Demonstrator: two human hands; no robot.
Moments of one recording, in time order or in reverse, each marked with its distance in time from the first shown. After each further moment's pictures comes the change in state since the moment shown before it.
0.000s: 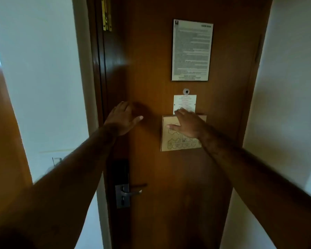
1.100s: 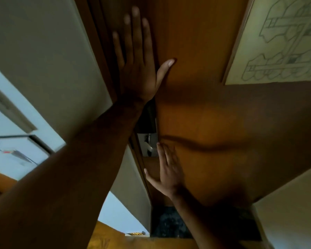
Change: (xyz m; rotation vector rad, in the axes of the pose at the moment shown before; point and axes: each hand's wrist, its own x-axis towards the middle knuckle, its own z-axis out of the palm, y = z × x) left_hand 0.040 -0.116 0.262 0.645 0.857 -0.119; right_hand -0.080 -0.166 0.471 0.562 -0.060 -0.052
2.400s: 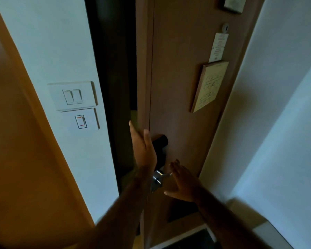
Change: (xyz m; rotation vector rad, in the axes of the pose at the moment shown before) left_hand -0.106 0.001 -0.388 -1.395 -0.679 -0.949; right_hand -0.276 -0.087 -0.190 -0.350 -0.297 0.194
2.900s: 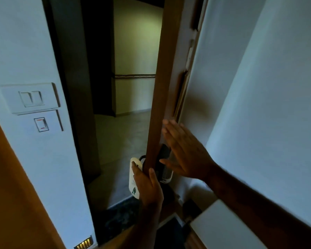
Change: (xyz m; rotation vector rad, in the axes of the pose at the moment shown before) left_hand -0.180 -0.023 0.038 -0.006 -0.140 -0.219; right_hand -0.118 -0.030 -0.186 -0.460 0.732 -0.376
